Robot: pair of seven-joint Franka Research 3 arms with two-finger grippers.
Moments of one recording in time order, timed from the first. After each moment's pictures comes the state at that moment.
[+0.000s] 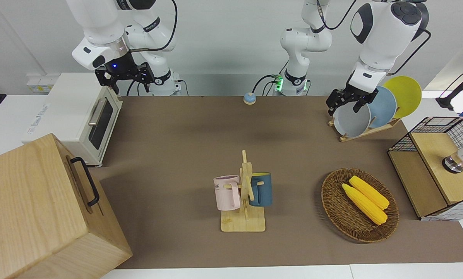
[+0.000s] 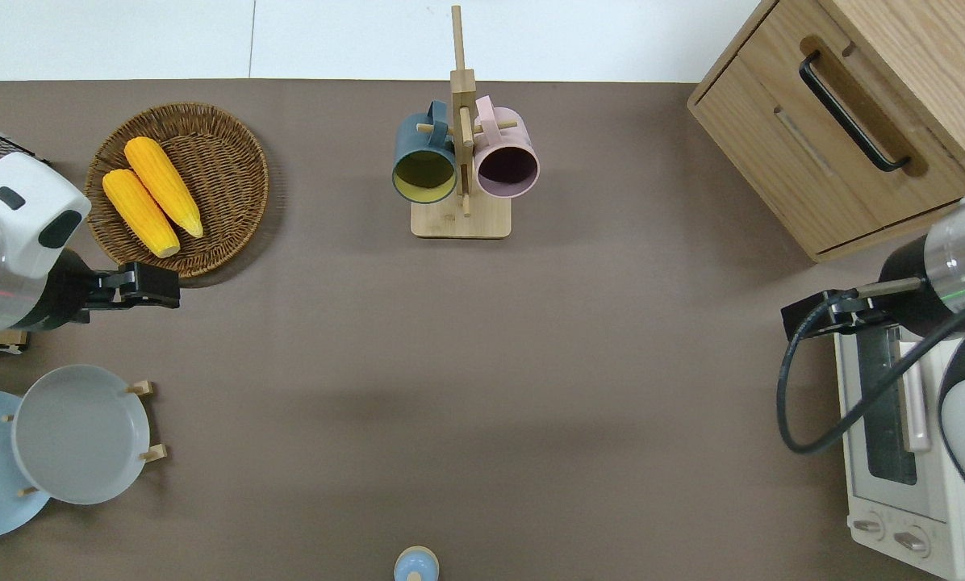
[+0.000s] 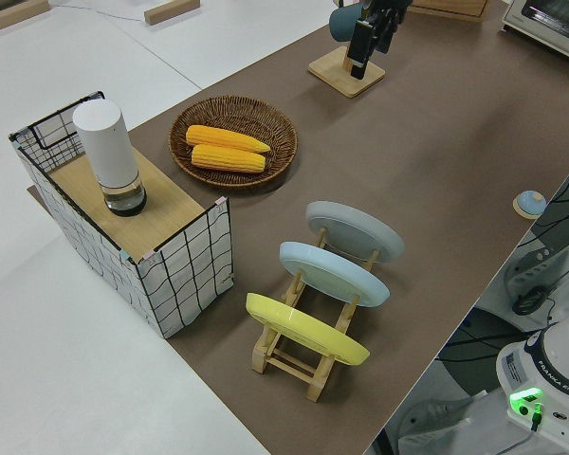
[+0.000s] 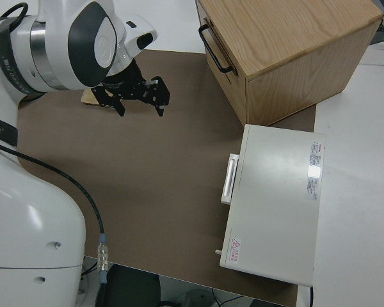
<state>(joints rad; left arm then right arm) -0.14 -0.02 0.07 -1.71 -0.02 1.69 -0.18 -0.26 0.02 0.38 -1.48 -0.03 1.38 0.04</state>
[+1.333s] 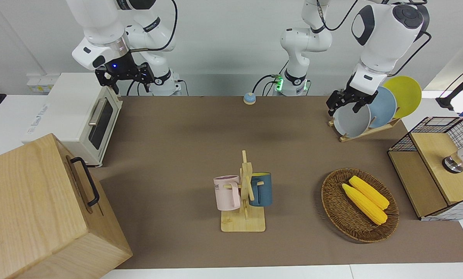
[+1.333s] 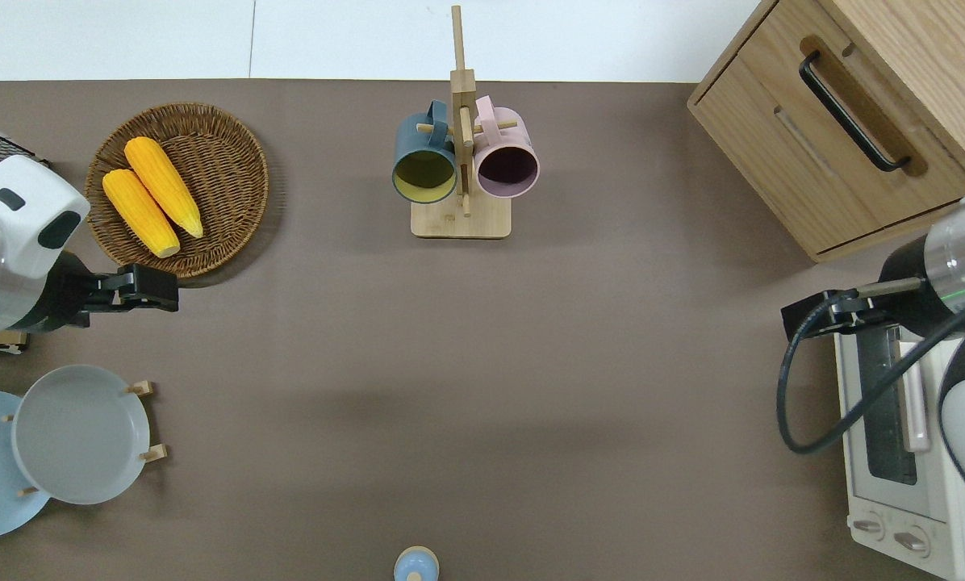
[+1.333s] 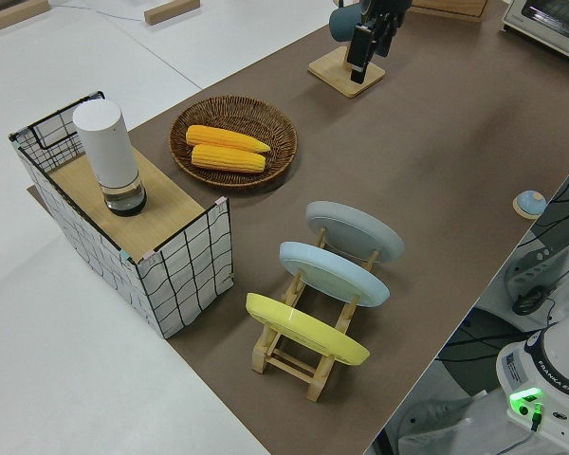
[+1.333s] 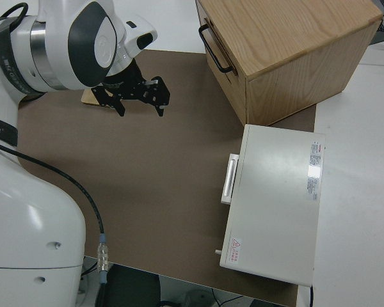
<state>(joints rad) -0.14 -0.01 0.08 -1.72 -0.02 1.68 -0.18 -0.26 0.02 0.38 -1.48 -0.03 1.38 0.04</state>
